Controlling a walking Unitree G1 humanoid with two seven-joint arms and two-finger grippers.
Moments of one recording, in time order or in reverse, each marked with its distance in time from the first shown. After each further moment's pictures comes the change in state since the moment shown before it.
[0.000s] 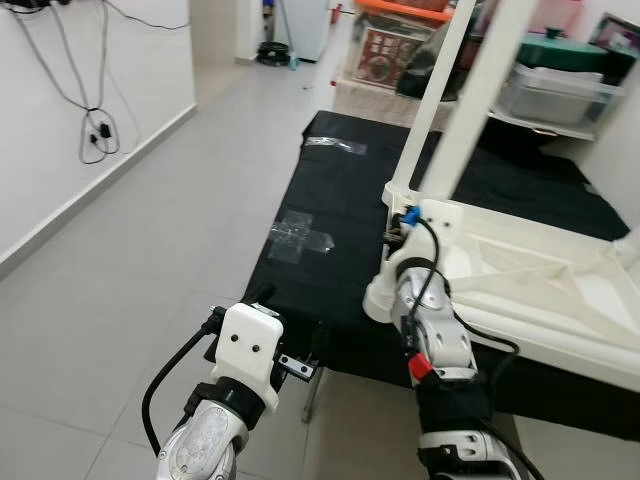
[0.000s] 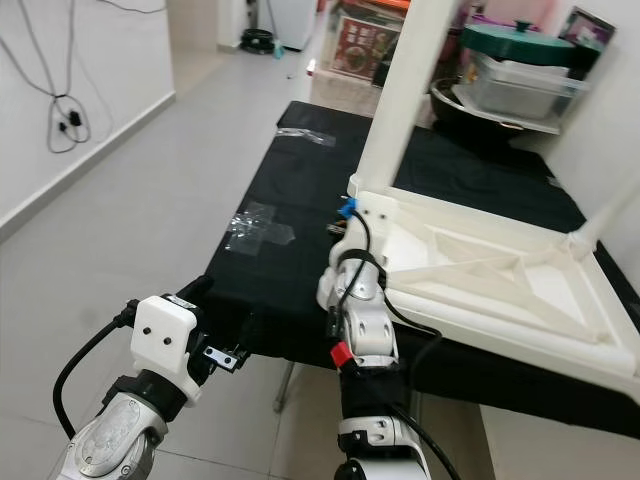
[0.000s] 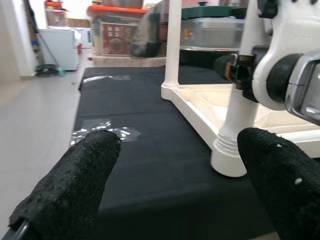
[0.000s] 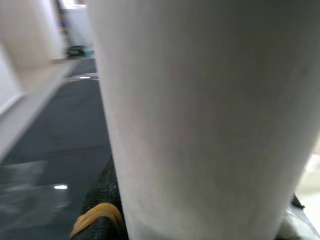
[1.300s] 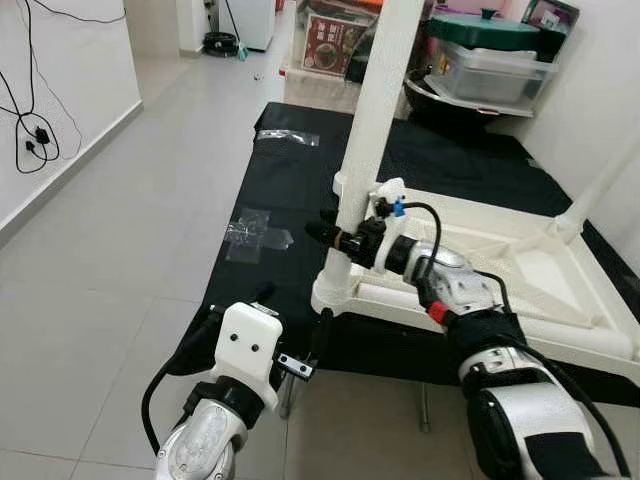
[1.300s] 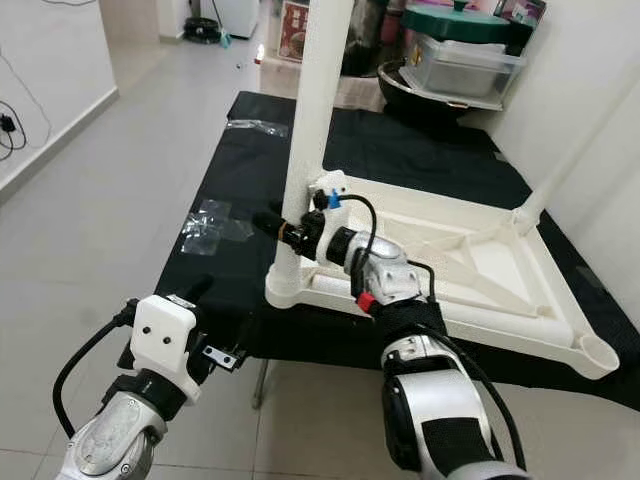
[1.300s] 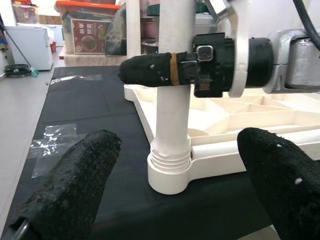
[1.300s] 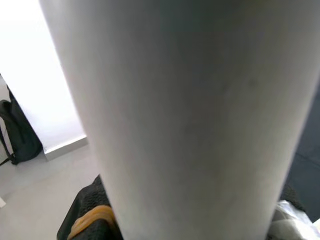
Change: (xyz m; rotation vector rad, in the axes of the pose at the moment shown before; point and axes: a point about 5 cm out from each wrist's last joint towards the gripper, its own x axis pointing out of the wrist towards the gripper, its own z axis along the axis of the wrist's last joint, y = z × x) left arm 0.000 0.002 -0.001 0.005 0.001 0.002; right arm 0.028 0.033 0.013 -0.077 0.106 1.208
